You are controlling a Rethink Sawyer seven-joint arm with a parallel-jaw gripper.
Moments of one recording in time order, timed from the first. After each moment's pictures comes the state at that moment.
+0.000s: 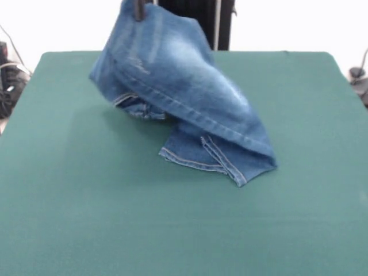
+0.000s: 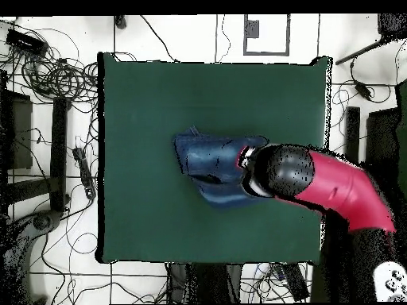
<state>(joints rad) -0.42 -0.88 0.09 1.62 -0.12 0.87 1.88</state>
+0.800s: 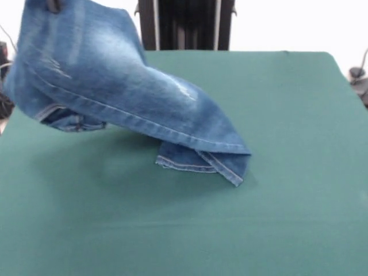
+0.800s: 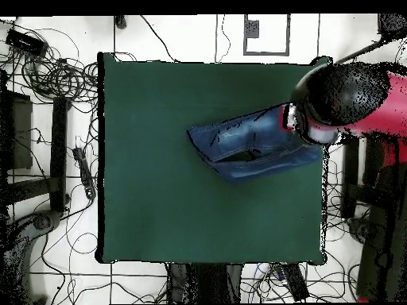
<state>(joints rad) -0.53 -0.71 0.30 1.09 -0.34 1.35 1.60</state>
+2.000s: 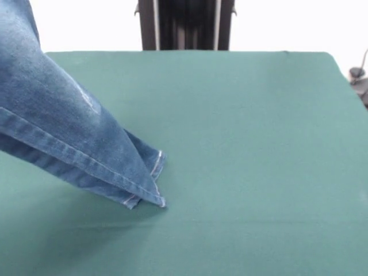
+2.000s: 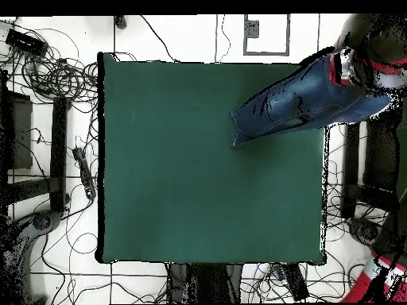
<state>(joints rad) -0.52 -0.56 0.45 0.52 -0.54 1.66 1.35</state>
